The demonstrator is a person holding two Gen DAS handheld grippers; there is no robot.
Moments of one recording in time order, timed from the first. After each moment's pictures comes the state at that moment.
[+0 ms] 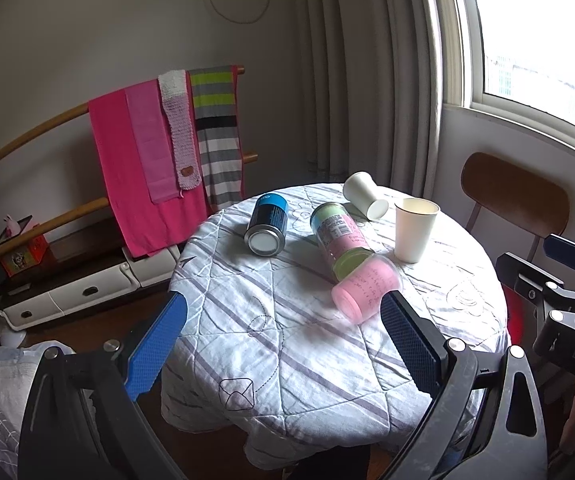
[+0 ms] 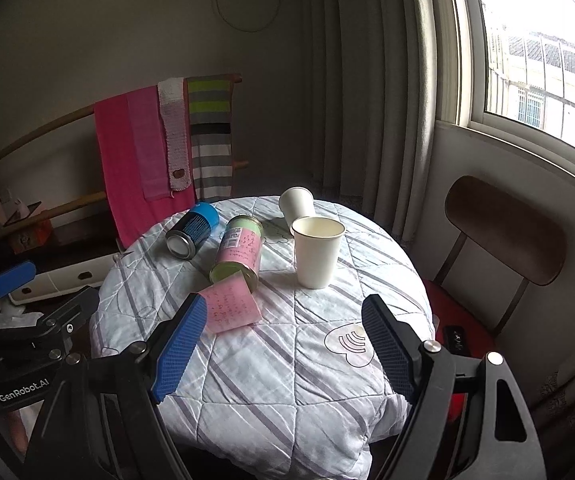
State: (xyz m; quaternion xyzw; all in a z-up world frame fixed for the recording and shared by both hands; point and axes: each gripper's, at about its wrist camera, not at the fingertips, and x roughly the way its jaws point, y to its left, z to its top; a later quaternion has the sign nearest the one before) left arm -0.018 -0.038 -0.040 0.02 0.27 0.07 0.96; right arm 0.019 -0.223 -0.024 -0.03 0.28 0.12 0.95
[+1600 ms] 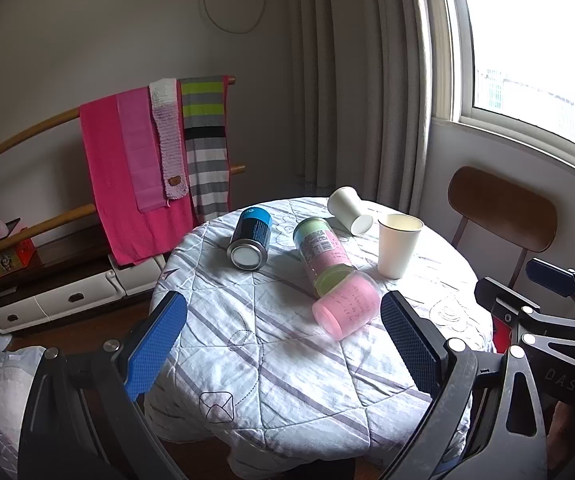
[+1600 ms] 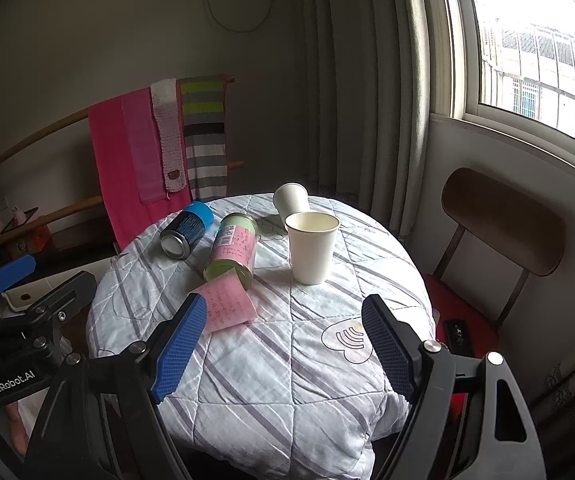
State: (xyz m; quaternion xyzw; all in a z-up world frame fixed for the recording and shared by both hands) left arm -0.015 -0.046 -0.035 0.00 0.25 0.04 0.97; right arm 0.022 -0.226 -0.029 -0.01 0.29 0.11 0.95
